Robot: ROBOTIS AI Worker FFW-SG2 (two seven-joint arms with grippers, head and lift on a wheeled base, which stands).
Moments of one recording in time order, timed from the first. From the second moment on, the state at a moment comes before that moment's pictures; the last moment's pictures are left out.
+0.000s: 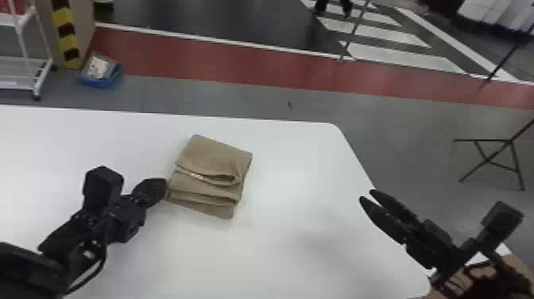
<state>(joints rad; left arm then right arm) -0.13 0.23 -0.46 -1.38 0.18 0.12 -0.21 0.41 -0.19 -0.70 -1.98 -0.64 0.57 1.01</state>
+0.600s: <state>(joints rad) -0.01 0.23 -0.49 -1.56 0.28 0.17 -0.28 0.36 -0.21 -0.70 -1.95 -0.62 0.59 1.00</state>
